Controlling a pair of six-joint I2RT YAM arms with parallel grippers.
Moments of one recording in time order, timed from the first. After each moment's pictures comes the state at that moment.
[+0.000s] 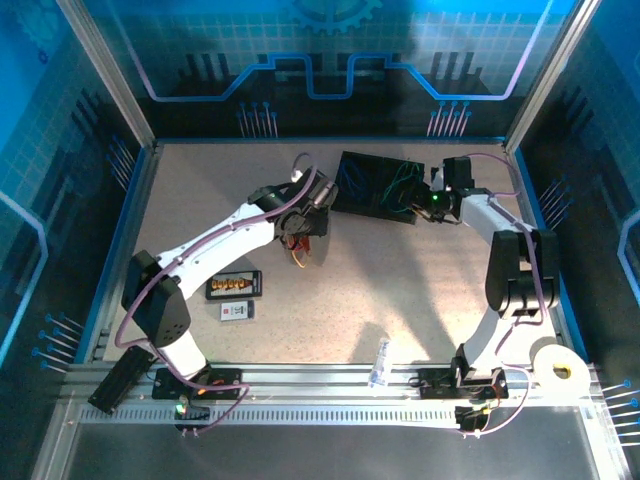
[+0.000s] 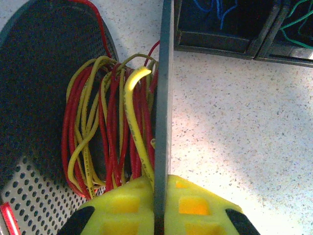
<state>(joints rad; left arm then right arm) -0.70 1.70 1.53 -0.86 -0.25 -0.61 0.02 1.78 1.20 -0.34 -0.43 0.56</state>
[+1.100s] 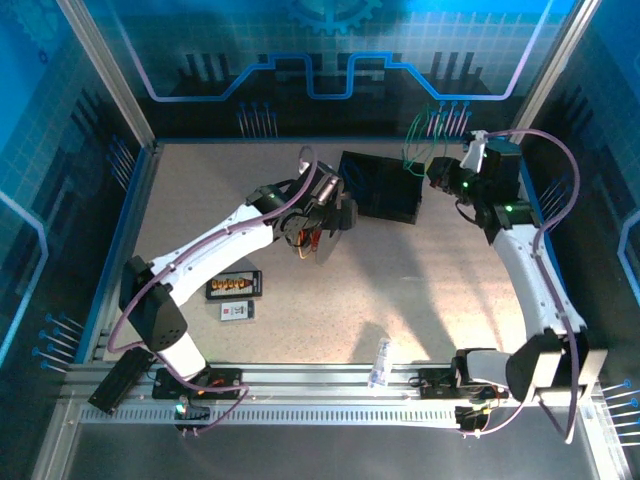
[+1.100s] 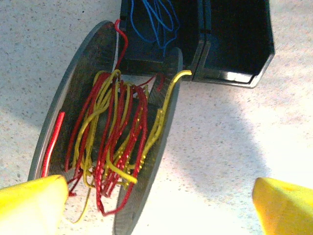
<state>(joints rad) -0.74 1.65 1.58 -0.80 -0.20 -0.64 0.01 1.23 1.17 -0.36 -0.42 0.52</state>
